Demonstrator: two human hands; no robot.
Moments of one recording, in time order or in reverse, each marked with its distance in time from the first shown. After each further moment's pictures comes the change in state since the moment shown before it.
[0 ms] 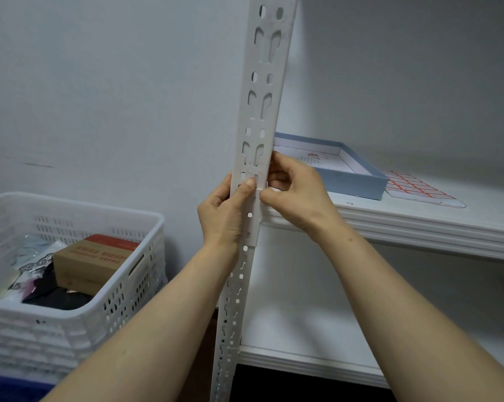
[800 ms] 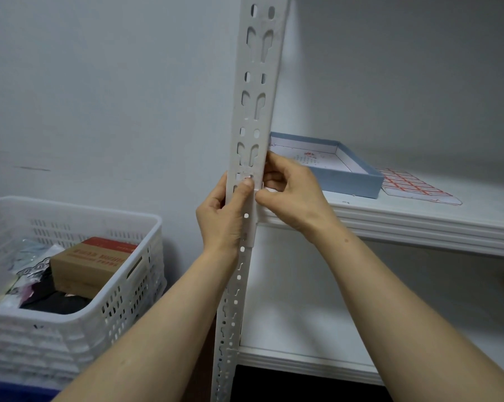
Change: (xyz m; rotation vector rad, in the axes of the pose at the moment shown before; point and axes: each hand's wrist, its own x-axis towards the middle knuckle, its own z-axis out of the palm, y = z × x) left_hand -0.005 -0.002 0.002 0.055 -0.007 0.073; right_hand 0.000 0.001 0.001 0.031 -0.003 0.002
